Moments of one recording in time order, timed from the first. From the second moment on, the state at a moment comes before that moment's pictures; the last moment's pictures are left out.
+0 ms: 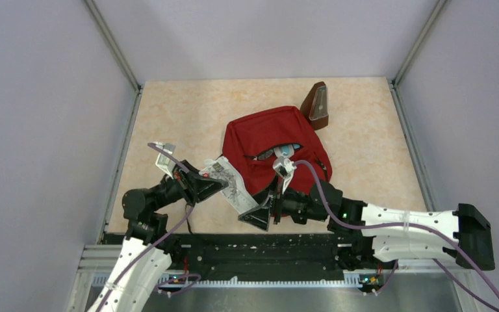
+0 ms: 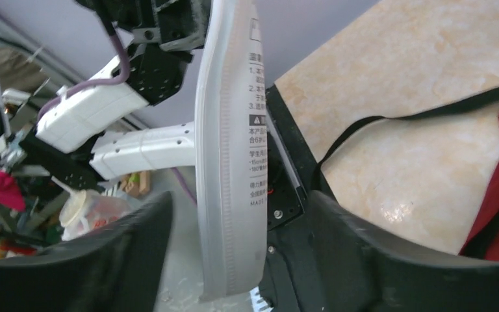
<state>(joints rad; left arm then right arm) -0.26 0.42 0.38 0.55 0.94 -1.10 1.26 0.99 0.60 0.42 -0.10 0.62</state>
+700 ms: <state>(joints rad) -0.26 0.44 0.39 0.38 0.90 -1.03 1.20 1.04 0.59 0.38 -0.05 0.42</state>
